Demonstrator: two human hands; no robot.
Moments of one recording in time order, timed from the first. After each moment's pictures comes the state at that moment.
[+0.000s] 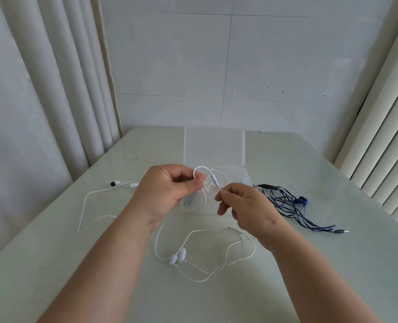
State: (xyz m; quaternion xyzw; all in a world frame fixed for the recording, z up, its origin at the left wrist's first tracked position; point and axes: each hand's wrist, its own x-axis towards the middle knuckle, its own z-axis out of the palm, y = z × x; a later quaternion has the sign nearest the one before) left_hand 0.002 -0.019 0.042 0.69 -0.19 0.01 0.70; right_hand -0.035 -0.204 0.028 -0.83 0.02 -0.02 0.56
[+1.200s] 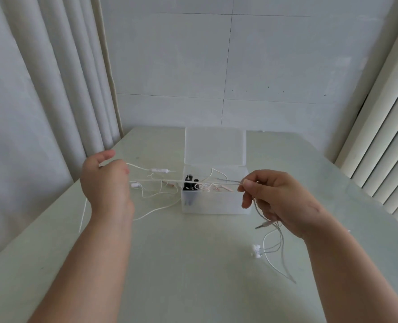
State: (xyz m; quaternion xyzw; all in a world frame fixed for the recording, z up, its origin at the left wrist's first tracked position) left_hand 0.037 0.031 0.041 0.59 0.17 0.33 0.72; right_hand -0.047 -0.246 0.057 -0.79 -0.06 -0.01 0.62
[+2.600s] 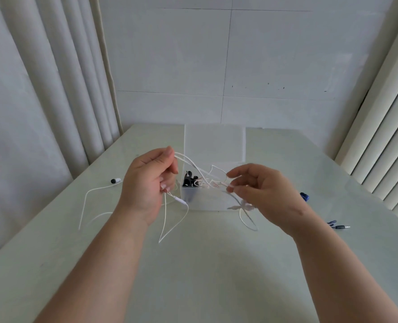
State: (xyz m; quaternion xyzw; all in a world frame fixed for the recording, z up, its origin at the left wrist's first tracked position) left_hand 0.005 -0.010 0.049 0.55 -0.19 0.06 0.81; right_hand -0.043 -0.232 0.047 -0.83 -0.06 -0.09 0.54
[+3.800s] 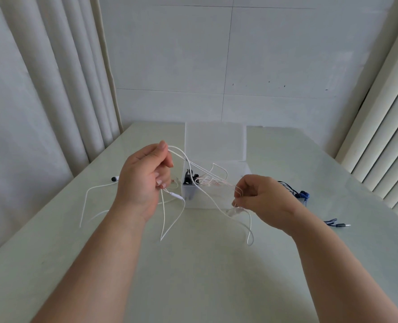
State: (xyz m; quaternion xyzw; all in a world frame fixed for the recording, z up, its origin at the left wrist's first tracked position) left_hand 0.010 -0.005 0.049 0.54 -0.15 0.06 0.83; right_hand -0.035 -0.238 0.034 -0.91 -0.03 -0.03 0.42
